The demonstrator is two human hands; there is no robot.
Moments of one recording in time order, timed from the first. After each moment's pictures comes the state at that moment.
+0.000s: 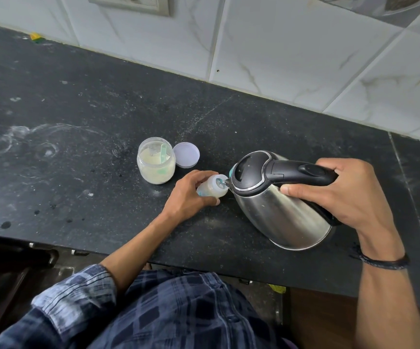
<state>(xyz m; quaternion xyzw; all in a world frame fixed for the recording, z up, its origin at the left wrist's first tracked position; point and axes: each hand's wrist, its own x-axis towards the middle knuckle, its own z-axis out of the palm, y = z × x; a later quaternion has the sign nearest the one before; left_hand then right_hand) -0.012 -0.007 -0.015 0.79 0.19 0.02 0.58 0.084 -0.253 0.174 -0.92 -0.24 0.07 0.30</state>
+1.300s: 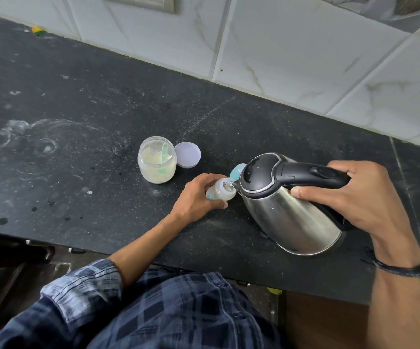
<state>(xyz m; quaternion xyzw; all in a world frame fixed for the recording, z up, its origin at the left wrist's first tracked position) -0.002 -0.019 -0.024 0.78 0.18 0.00 0.60 0.090 -0.255 0.186 -0.93 -0.21 0.09 0.29</state>
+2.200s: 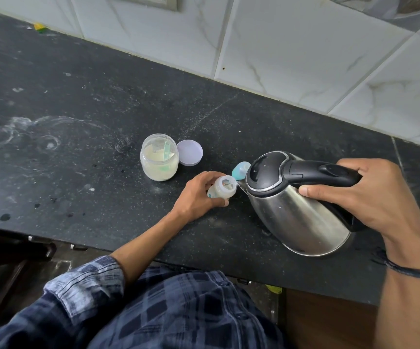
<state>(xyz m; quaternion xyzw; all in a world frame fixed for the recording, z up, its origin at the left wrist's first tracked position) -0.003 -0.018 -0.029 0.77 0.18 0.00 0.61 0.085 -0.258 0.199 -0.93 -0.21 0.10 0.28</state>
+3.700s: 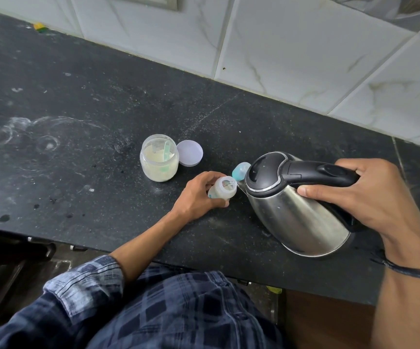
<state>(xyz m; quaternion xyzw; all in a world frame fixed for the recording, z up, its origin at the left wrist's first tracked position) -0.001 -0.017 -0.028 0.77 0.18 -0.01 0.61 0.085 -0.254 0.201 -0.94 -0.20 0.11 0.26</state>
